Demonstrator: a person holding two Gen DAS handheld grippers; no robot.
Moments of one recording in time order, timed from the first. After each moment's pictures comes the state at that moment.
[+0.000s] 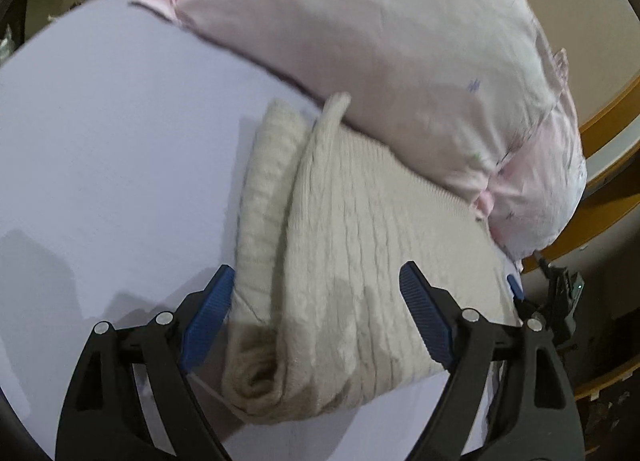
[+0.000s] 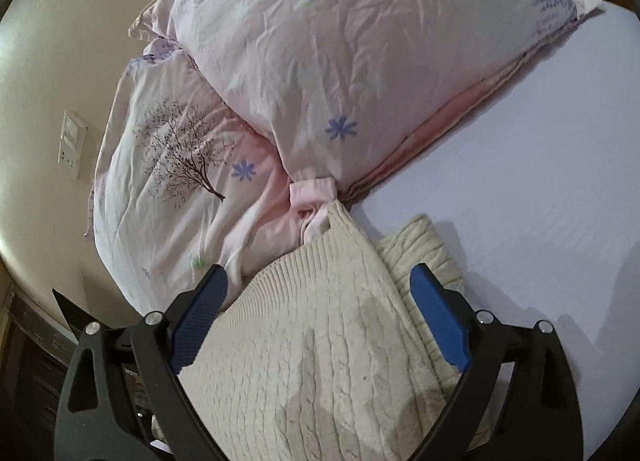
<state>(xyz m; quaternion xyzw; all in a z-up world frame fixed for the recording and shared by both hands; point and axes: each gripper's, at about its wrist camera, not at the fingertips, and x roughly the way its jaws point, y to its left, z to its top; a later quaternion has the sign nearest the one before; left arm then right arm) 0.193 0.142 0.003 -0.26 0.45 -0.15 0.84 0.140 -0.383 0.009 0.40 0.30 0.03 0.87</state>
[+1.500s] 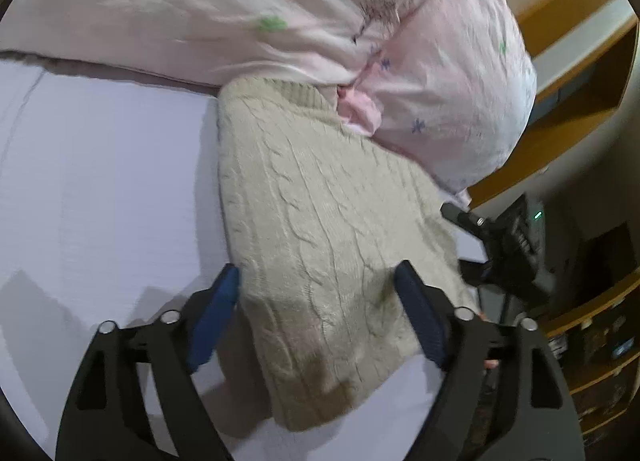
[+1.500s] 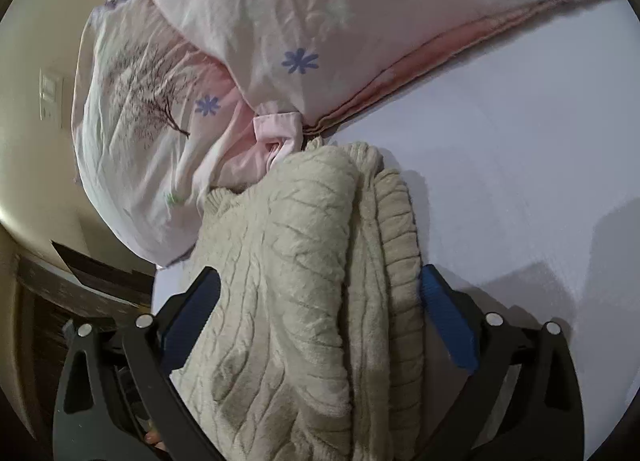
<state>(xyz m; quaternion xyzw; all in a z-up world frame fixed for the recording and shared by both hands) 0.213 -0.107 0.002 -0.19 0.48 -0.30 0.81 0.160 -0.407 0.002 0.36 0.44 0.09 0.82</state>
